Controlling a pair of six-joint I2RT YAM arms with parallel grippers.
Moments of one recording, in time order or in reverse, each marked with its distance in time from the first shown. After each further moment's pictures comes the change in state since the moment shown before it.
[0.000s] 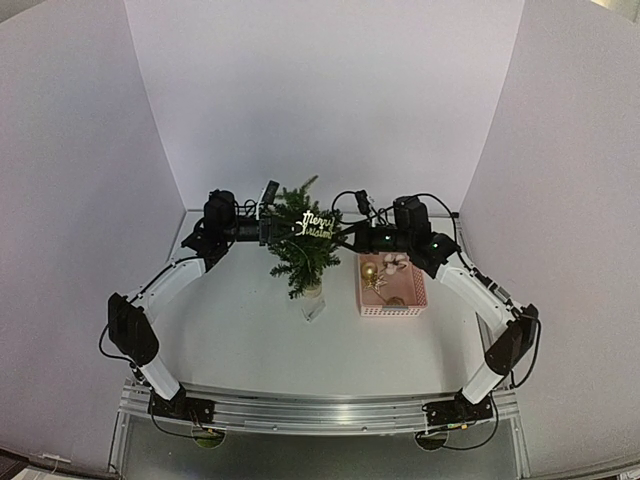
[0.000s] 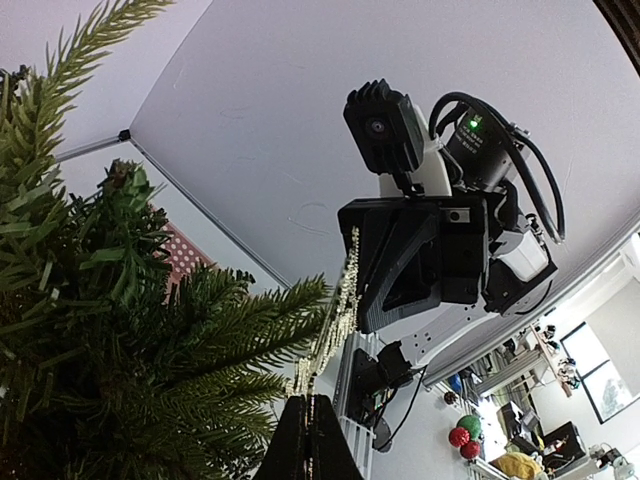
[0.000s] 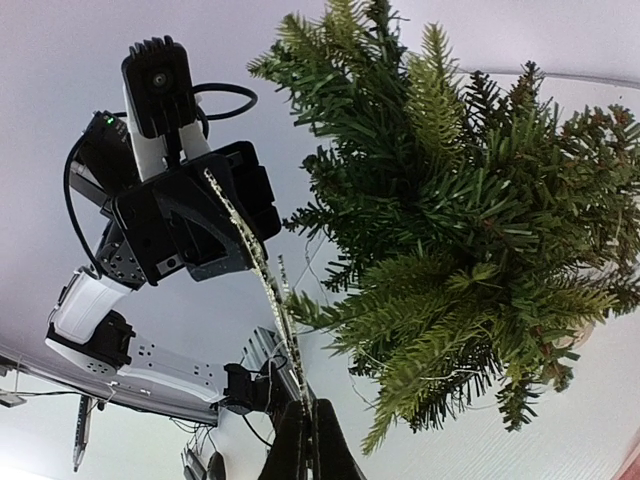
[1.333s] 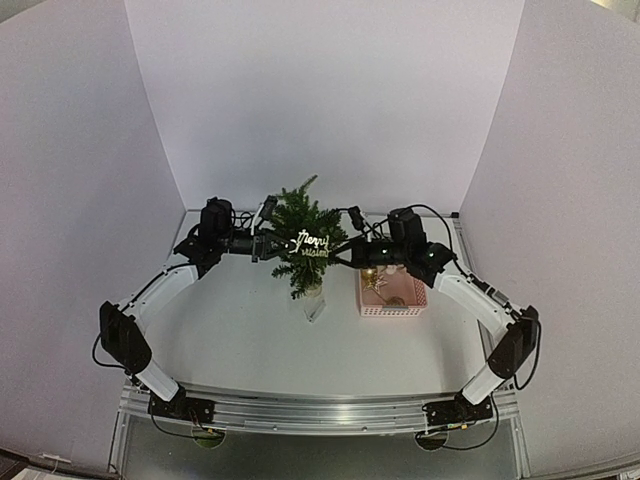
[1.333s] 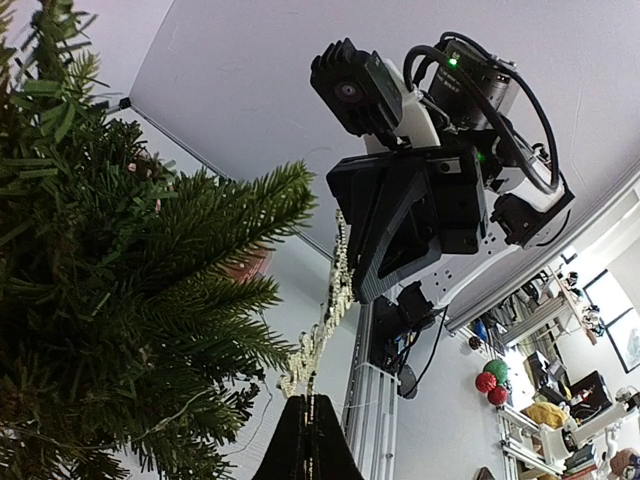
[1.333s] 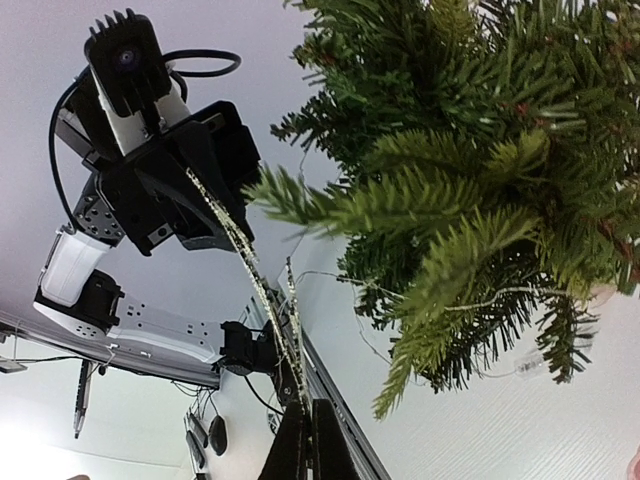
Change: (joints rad) left arm 0.005 -0.089 -0.082 -0.188 0.034 0.252; right arm 0.033 -0.034 -0.110 0.010 -0.048 -0.027
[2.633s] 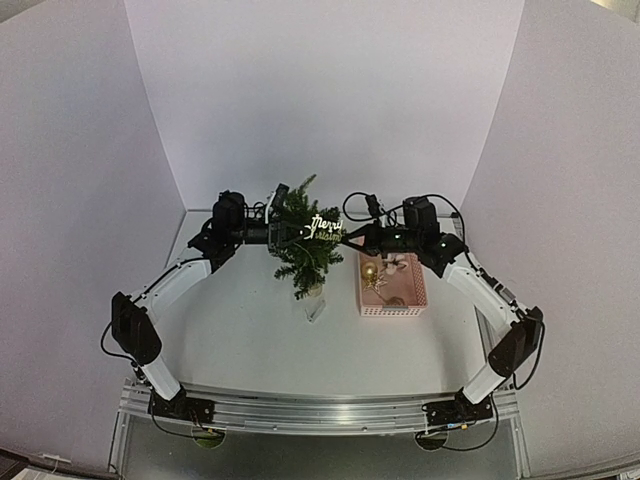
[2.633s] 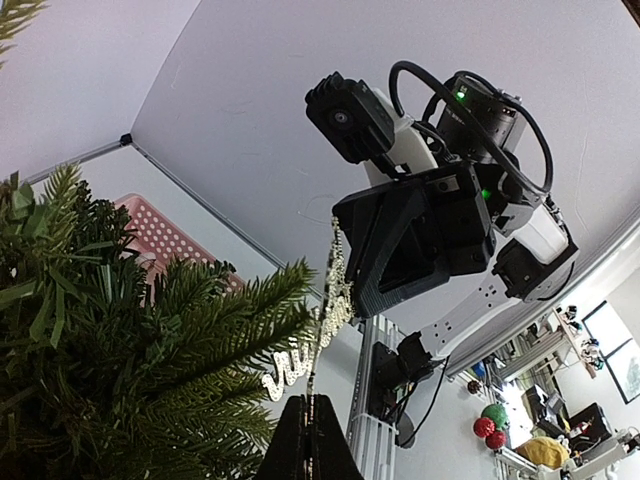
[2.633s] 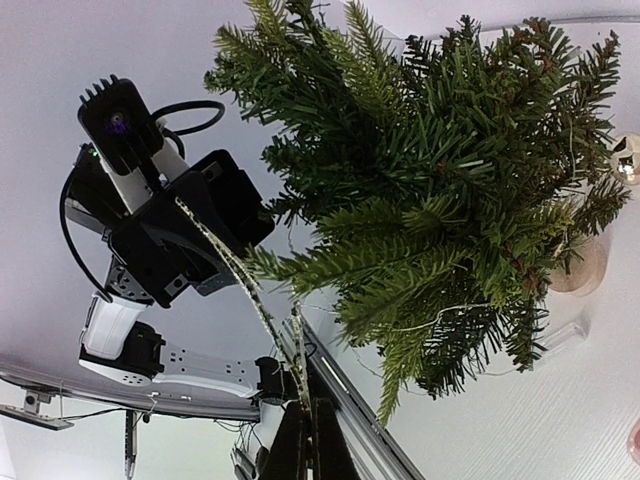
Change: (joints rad) left arm -0.059 0.109 0.114 0.135 -0.090 -0.153; right arm -0.092 0.001 0.065 -0.045 -0.022 0.159
